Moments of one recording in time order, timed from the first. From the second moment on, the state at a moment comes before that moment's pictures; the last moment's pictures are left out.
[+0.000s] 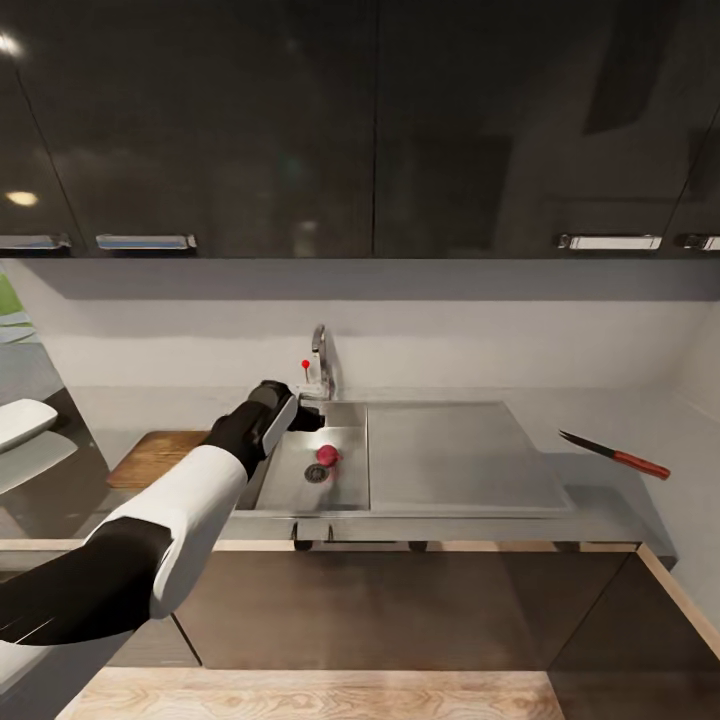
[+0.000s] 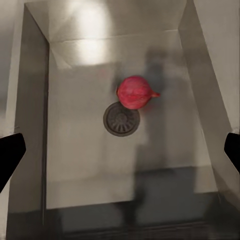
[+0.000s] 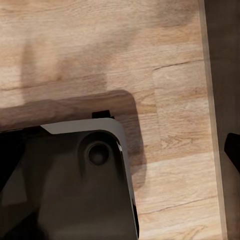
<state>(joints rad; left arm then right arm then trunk) -1.20 -0.15 -0.17 -0.48 0.15 0.78 0.16 -0.15 -0.01 -0.13 -0.02 0.00 -0.31 -0.09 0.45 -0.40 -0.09</state>
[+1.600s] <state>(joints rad) -1.20 -0.15 -0.17 -0.29 0.15 0.59 0.12 -0.15 -0.02 -0.13 -0.01 0.00 -0.31 -0.09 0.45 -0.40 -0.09</state>
